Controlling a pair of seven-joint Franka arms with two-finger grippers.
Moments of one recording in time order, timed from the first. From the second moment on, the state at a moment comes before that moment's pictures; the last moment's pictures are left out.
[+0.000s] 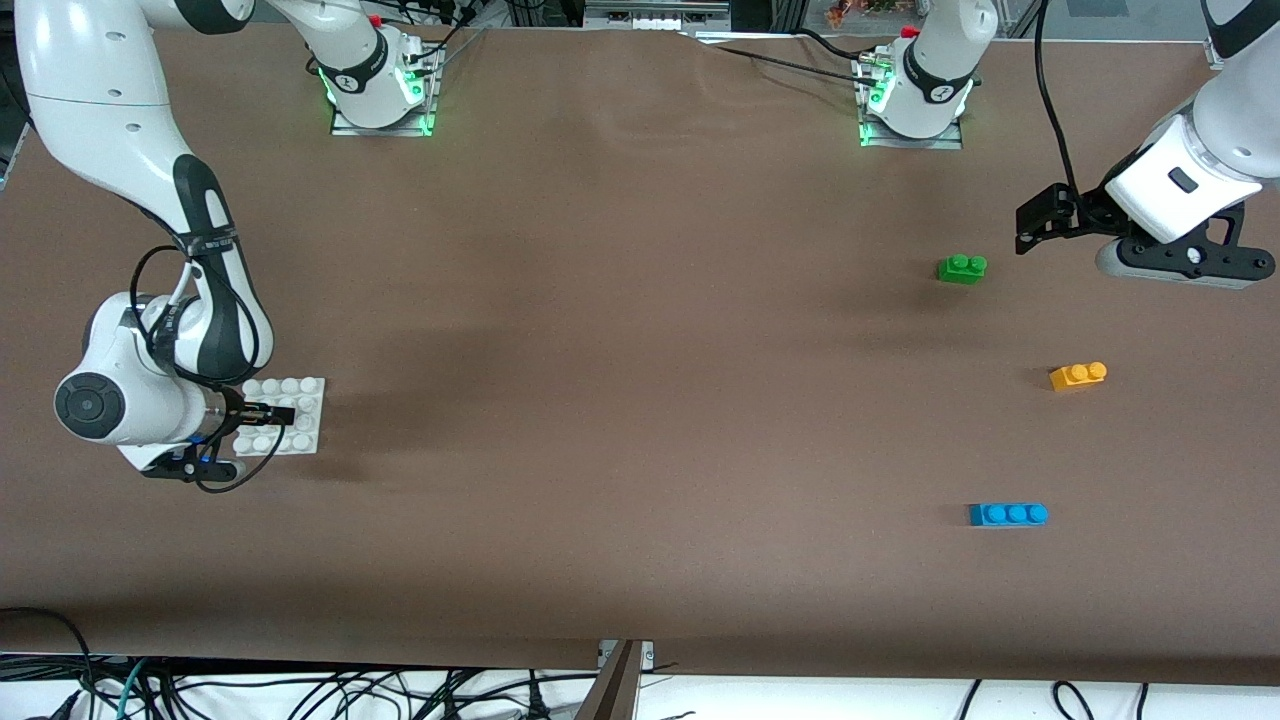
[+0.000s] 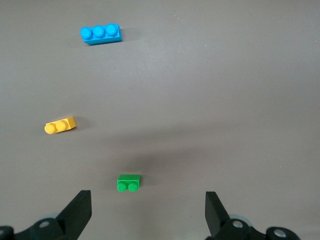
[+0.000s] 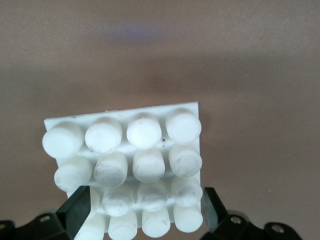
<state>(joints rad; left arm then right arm) -0.07 0.01 -0.04 -1.64 -0.02 1.57 -0.01 0.03 0.72 -0.14 -1.58 -0.04 2.12 -0.01</state>
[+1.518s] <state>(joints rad) -0.07 0.01 -0.04 -1.64 -0.02 1.57 -0.01 0.22 0.75 -0.10 -1.65 0.08 2.37 0.00</state>
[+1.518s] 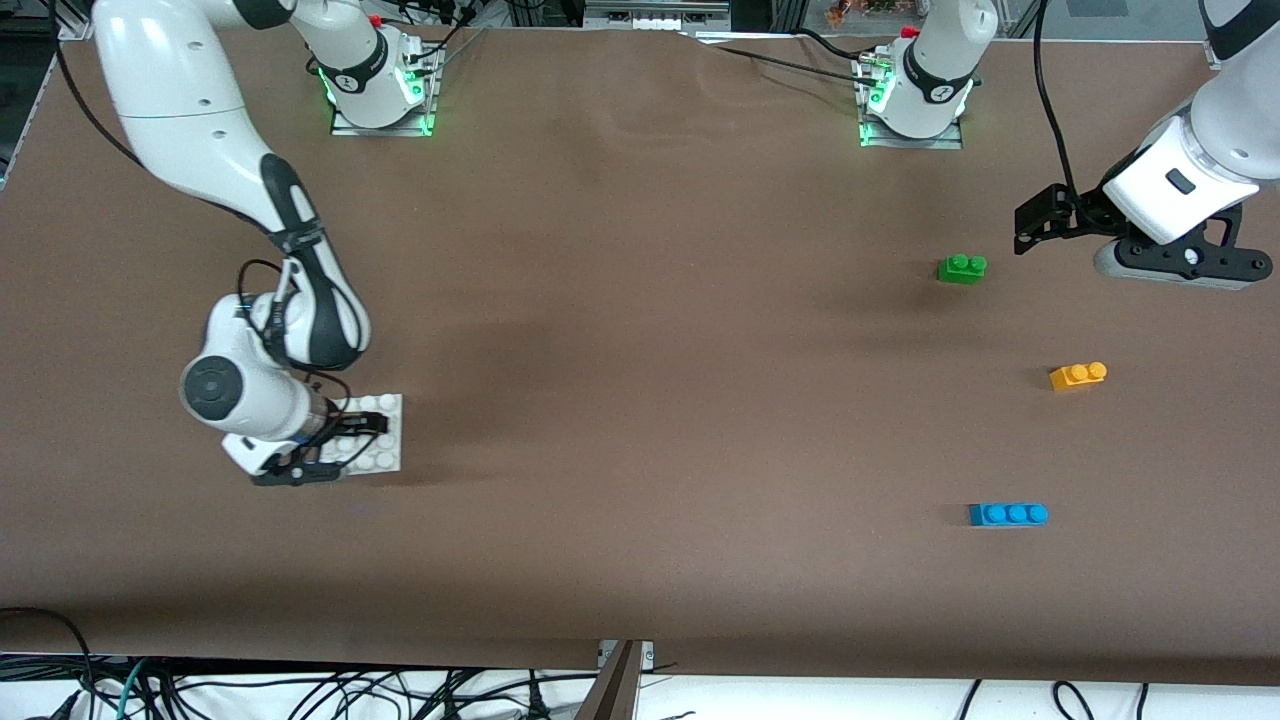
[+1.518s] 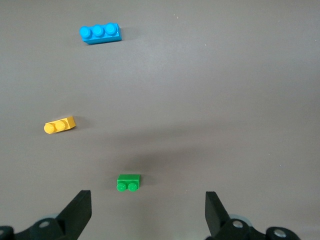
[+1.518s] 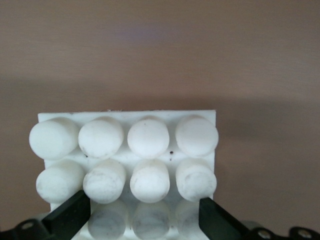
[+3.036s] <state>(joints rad) -0.07 0.01 -0.03 -1.64 -0.02 1.57 -0.03 0.76 0.90 -0.10 -1.39 0.08 2.42 0.72</state>
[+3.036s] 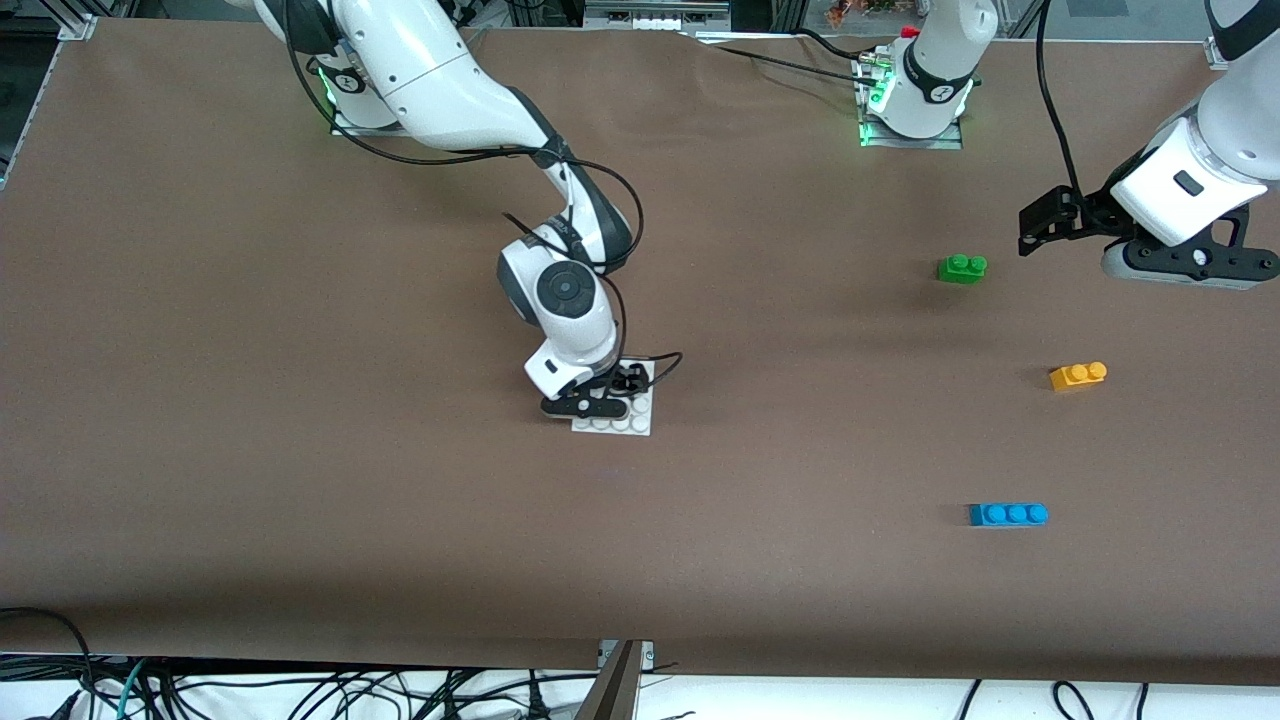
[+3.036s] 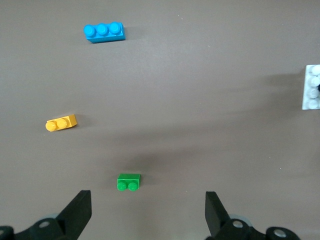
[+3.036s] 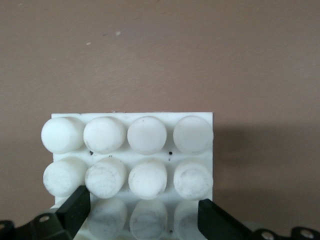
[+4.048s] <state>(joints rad) -0.07 0.01 -0.03 -1.64 -0.02 1.57 -0.03 0.94 0.98 -0.10 -1.29 0.08 2.52 0.81</state>
